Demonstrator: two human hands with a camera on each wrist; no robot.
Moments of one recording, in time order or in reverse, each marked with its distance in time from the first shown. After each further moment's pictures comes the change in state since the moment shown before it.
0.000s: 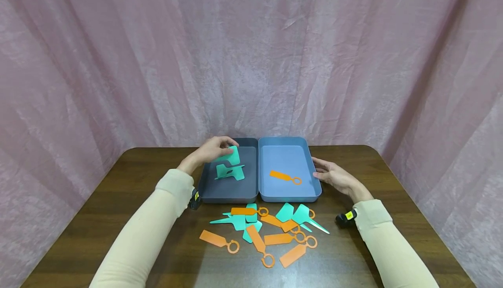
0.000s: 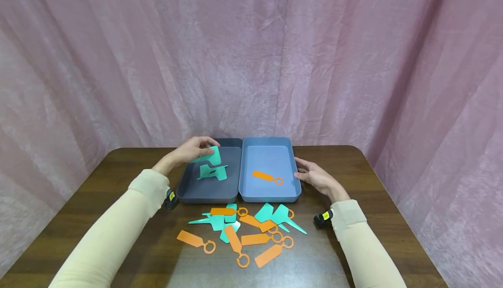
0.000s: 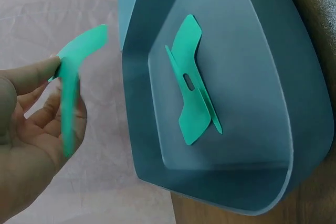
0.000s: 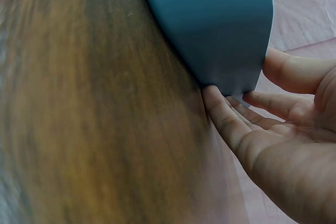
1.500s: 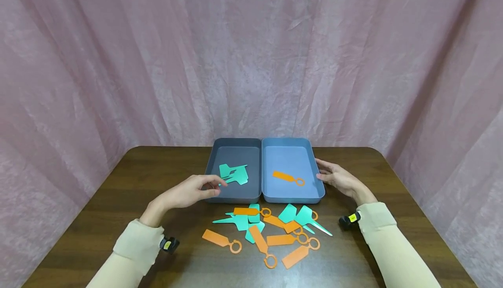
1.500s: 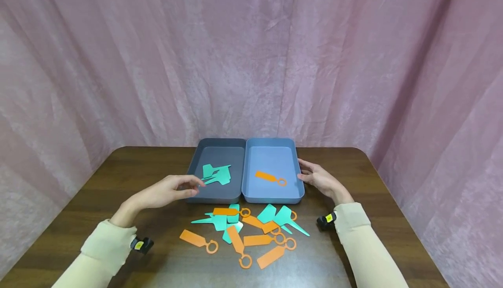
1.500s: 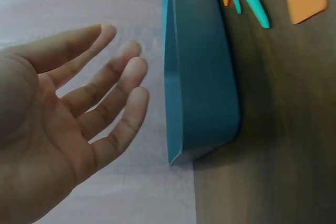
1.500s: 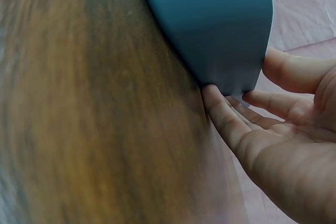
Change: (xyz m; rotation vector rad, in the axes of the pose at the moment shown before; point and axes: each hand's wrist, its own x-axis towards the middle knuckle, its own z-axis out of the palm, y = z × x) left_hand -0.123 -0.008 0.022 0.070 -0.154 0.094; right_hand -0.002 0.001 0.001 0.014 -0.006 0.009
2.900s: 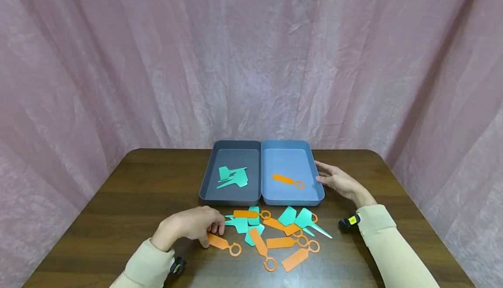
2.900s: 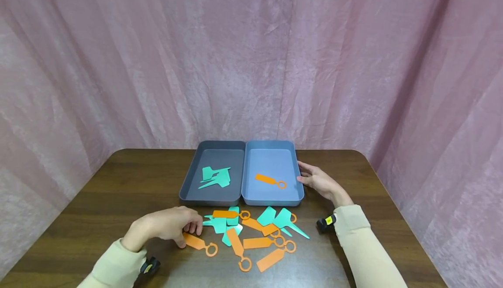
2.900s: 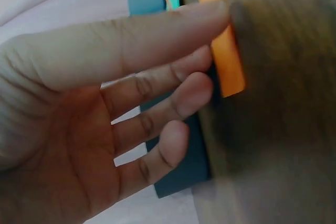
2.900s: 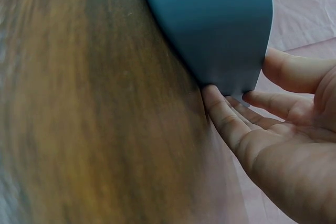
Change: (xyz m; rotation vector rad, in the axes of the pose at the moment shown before) left_hand -0.017 0.018 0.047 0.223 -0.264 -0.066; right_hand 0.003 -0.004 0.004 0.004 0.009 -0.007
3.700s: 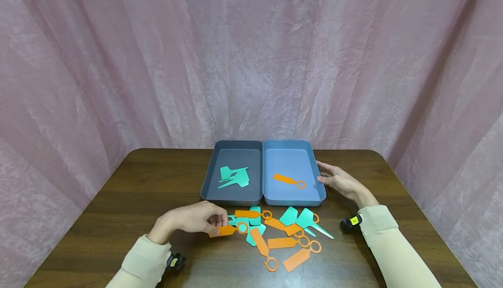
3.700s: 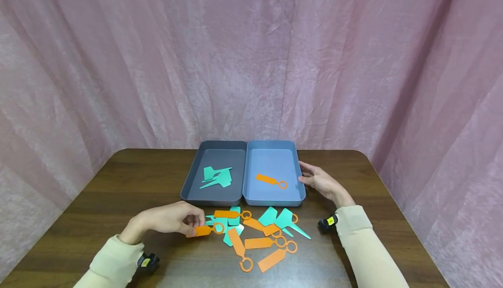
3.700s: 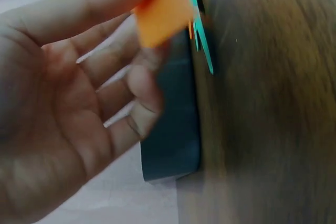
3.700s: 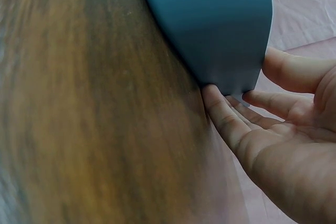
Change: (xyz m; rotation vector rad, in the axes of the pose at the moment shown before) left_hand 0.006 -0.020 -0.007 -0.225 0.002 0.135; right_hand 0.001 0.002 -0.004 -0.004 -0.003 0.022
